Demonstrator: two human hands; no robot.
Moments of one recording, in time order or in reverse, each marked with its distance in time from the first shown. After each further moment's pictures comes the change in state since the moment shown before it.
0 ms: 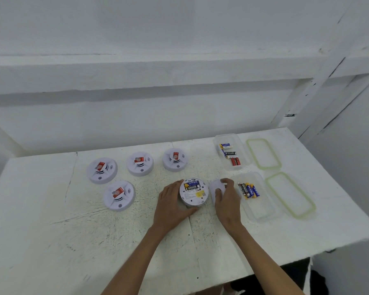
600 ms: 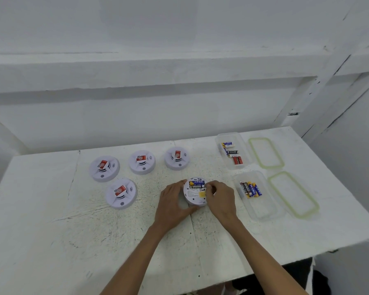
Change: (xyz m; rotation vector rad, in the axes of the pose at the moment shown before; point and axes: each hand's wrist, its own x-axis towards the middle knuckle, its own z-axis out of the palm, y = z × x) left_hand -0.004 0.008 -0.009 -0.081 0.072 0.072; right_hand 0.004 -0.025 0.009 -0.126 -0.116 -0.063
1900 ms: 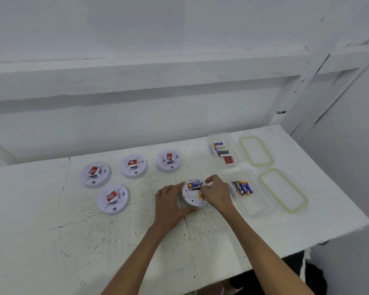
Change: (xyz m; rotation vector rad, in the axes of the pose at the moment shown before) left_hand 0.006 -0.003 0.017 0.014 -0.067 -0.044; right_hand 0.024 -0.005 -0.019 -0.007 -0.190 0.250
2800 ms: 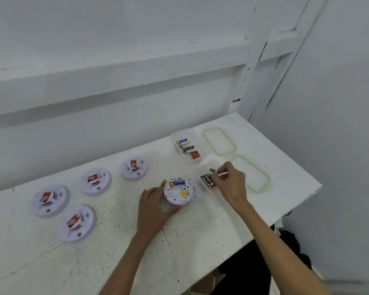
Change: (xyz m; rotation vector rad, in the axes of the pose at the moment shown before) left_hand 0.014 0.010 0.025 0.020 -0.066 0.122; right_hand -0.008 0.083 -0.085 0.257 0.430 -0.072
